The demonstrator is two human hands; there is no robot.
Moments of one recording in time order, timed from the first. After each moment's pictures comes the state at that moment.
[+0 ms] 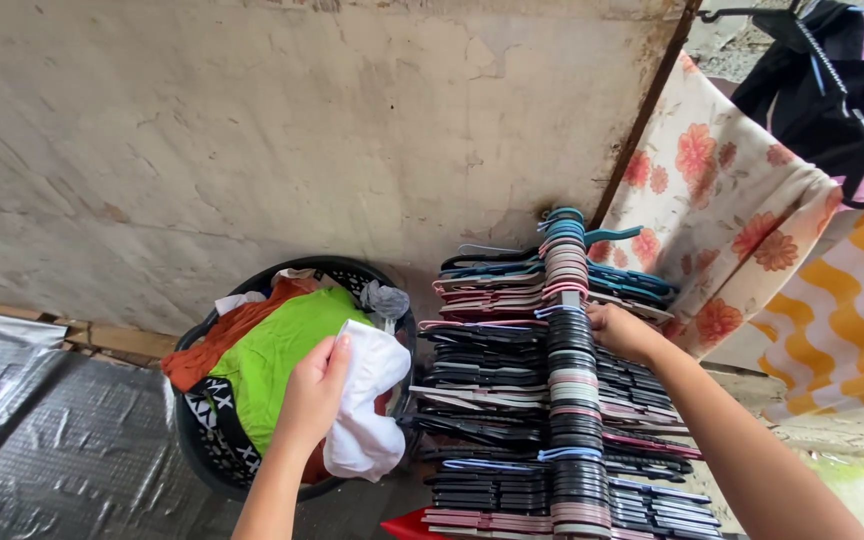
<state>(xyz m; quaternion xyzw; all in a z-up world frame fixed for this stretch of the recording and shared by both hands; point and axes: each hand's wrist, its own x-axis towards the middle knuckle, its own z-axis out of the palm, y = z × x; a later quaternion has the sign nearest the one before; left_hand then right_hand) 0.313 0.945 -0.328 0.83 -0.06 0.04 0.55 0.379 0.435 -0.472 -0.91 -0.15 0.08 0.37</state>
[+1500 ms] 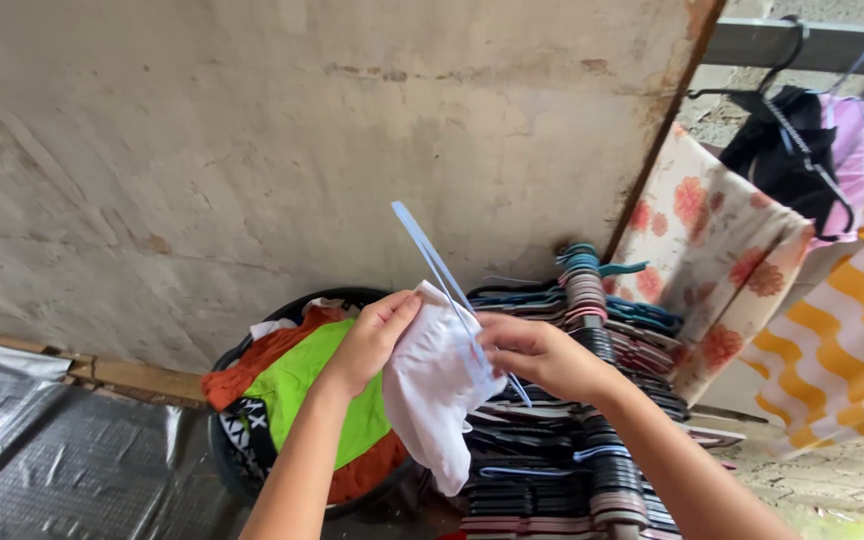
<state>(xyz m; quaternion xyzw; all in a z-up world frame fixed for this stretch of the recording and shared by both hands) 0.343 0.946 -0.249 0.62 -0.25 -0.15 0.72 0.273 0.688 -0.228 -0.79 -0.32 0.01 0.52</state>
